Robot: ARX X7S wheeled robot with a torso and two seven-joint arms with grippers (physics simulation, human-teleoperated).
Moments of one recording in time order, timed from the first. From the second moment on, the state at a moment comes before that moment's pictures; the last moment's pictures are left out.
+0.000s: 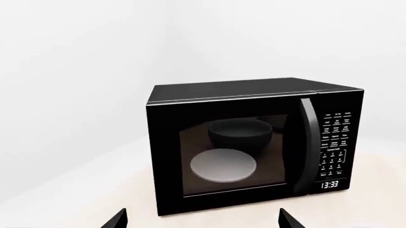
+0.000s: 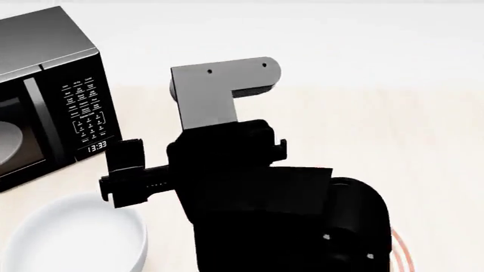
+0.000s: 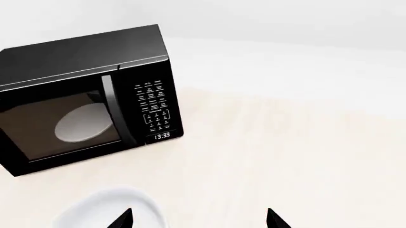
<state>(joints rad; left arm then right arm) 0.13 -0.20 -0.34 0.64 -0.20 -0.49 -0.27 1.01 0.02 -0.21 -0.18 1.29 1.40 0.92</state>
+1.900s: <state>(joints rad) 0.20 -0.23 -0.33 0.68 -0.24 -0.43 -0.30 1.35 0.00 -1.54 0.65 2.28 0.45 0.79</state>
